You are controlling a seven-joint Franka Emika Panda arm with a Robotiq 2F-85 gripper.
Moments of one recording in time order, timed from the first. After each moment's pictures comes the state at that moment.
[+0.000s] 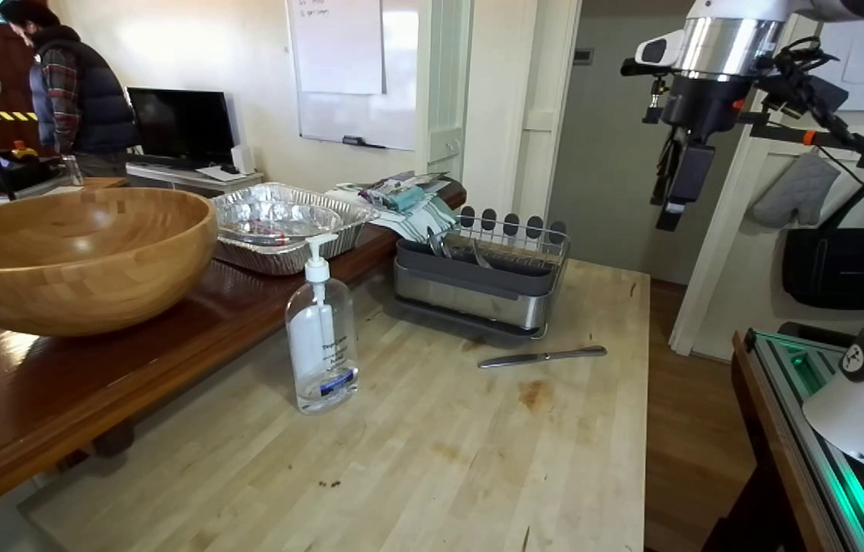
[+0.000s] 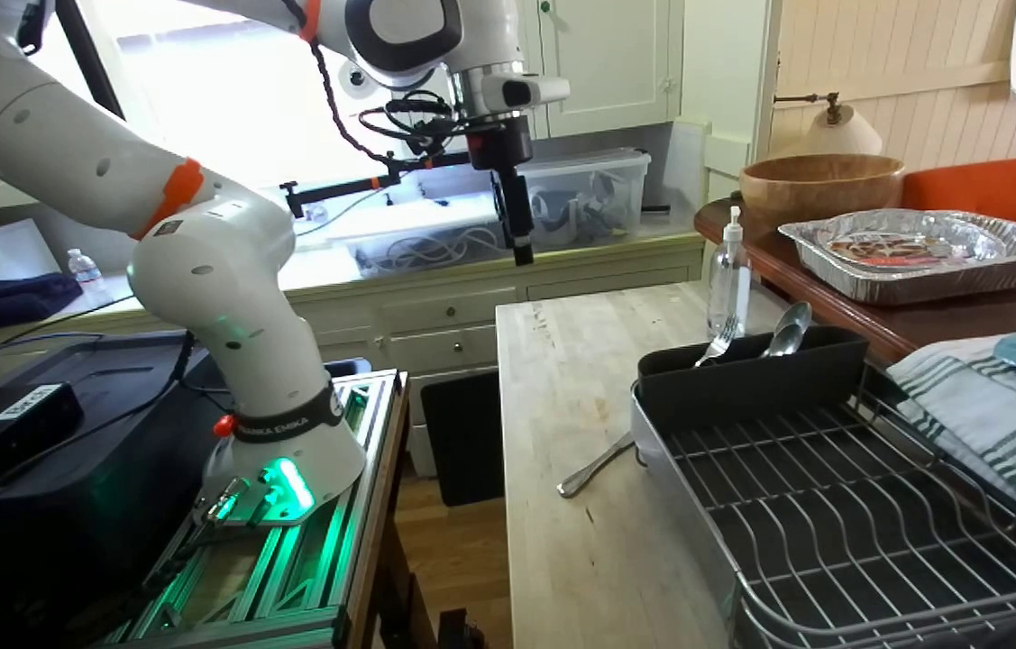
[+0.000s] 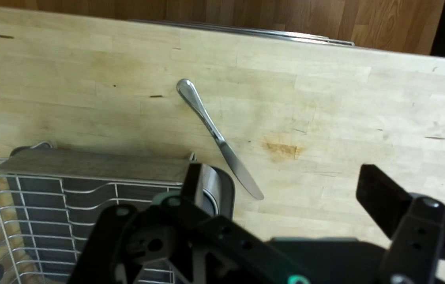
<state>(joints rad) 0.06 -0.76 0.08 -2.76 -0.04 2.07 0.06</state>
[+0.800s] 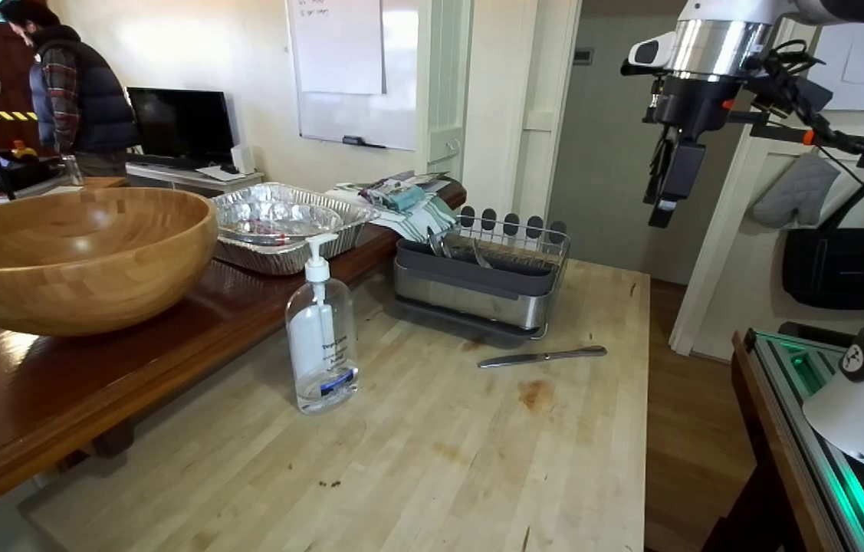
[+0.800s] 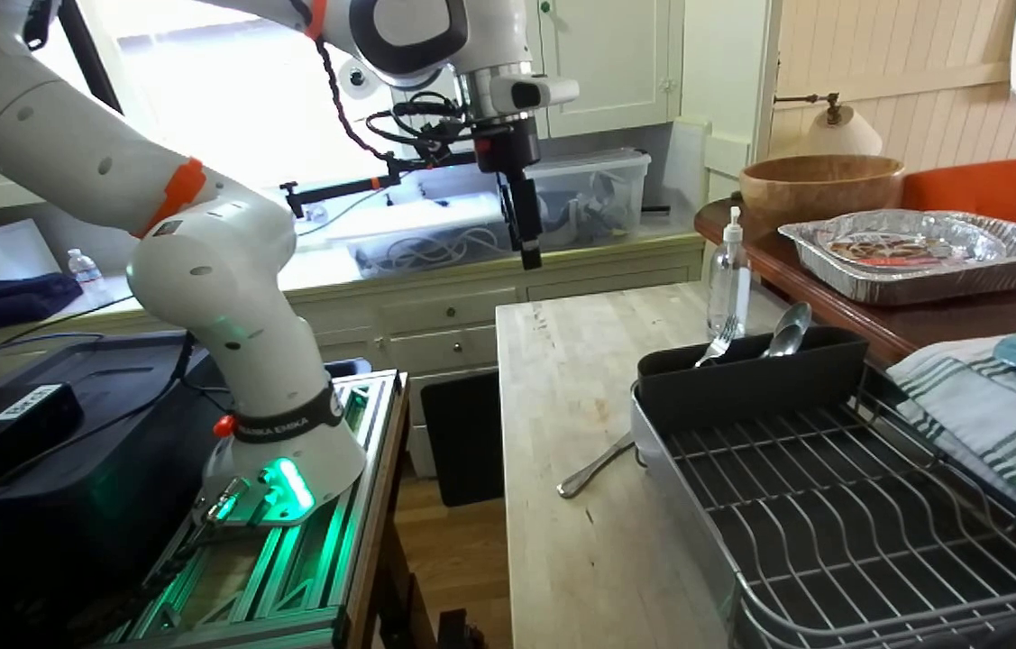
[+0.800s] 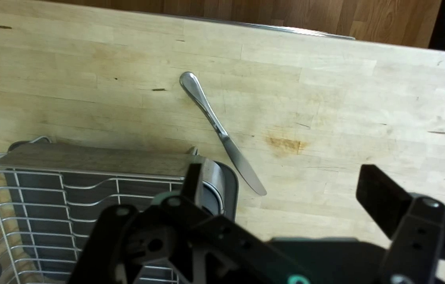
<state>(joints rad) 0.05 -0.74 0.06 -2.76 -0.04 2.09 0.03</state>
